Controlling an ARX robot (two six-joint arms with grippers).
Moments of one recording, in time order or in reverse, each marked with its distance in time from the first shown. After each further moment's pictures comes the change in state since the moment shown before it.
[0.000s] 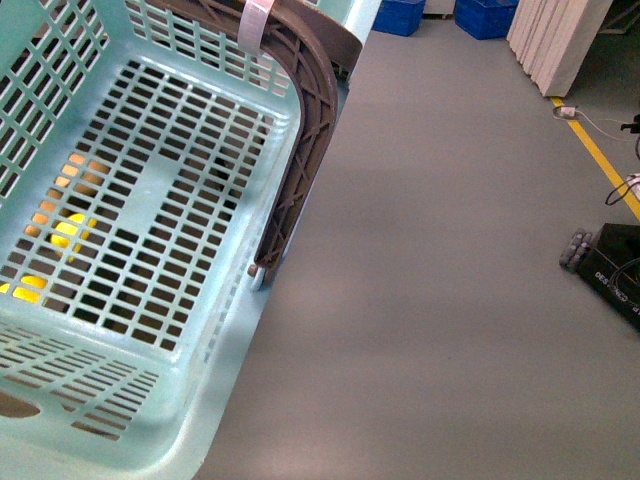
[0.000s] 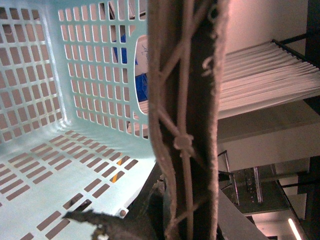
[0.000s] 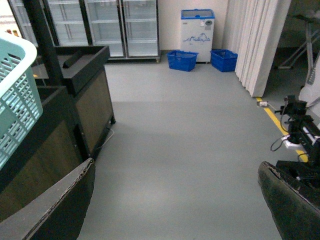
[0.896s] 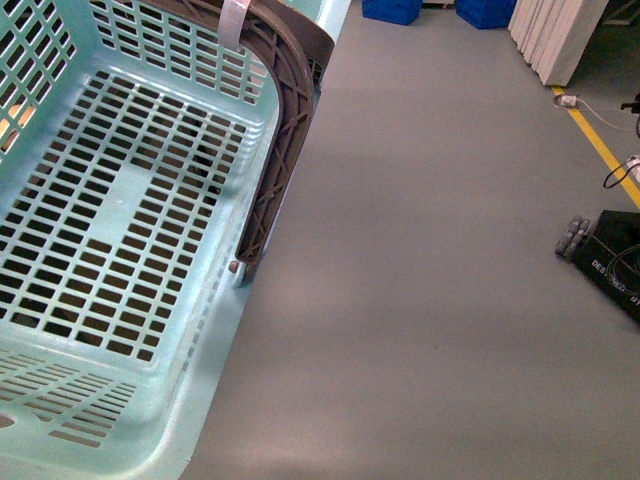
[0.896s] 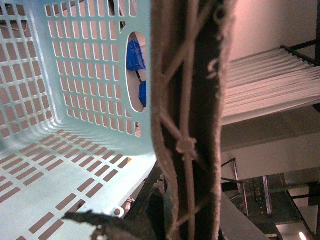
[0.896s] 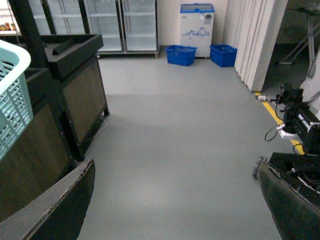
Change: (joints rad) left arm 0.009 0.000 0.000 0.000 -0.011 0.004; right arm 0.000 0.000 0.000 0.000 -0.004 0.000
